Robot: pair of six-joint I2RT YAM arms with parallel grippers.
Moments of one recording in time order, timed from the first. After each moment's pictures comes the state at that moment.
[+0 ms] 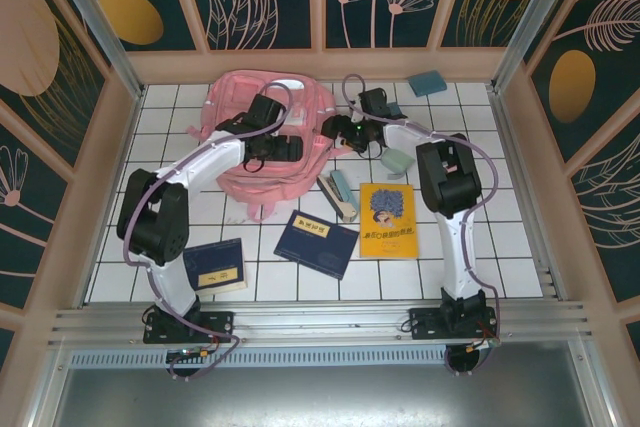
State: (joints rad) left arm -0.45 1.84 1.41 -0.57 0.00 -0.35; right arm 0.38 2.27 1.66 -0.23 -0.53 0.62
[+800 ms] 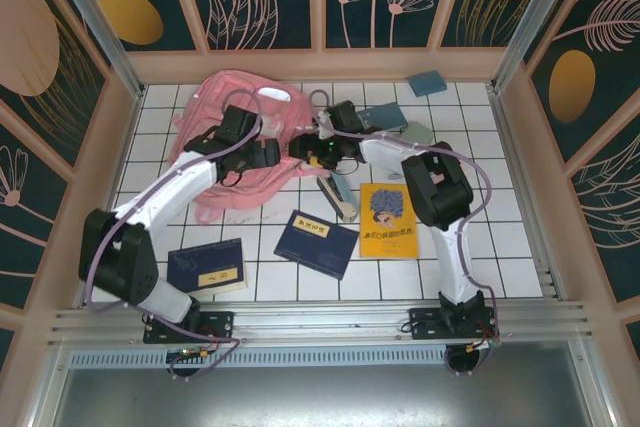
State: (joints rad) left arm -0.42 1.52 1.18 -0.59 -0.13 -0.51; right arm 0.54 2.16 1.52 -0.17 -0.64 0.65
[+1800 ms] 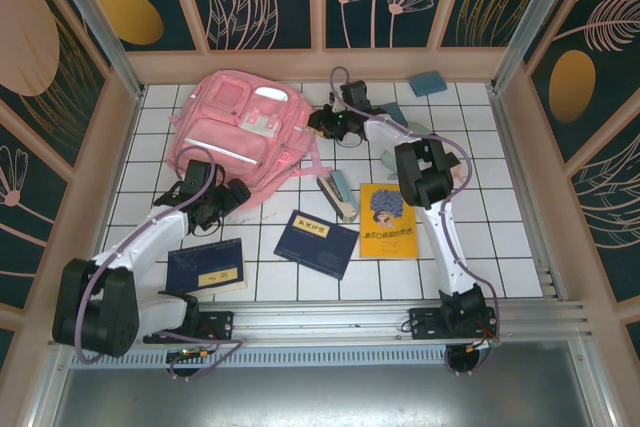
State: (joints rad) left arm -0.23 1.26 0.66 -0.41 0.04 -0.84; right arm 0.42 2.55 2.03 -0.20 -0.65 0.82
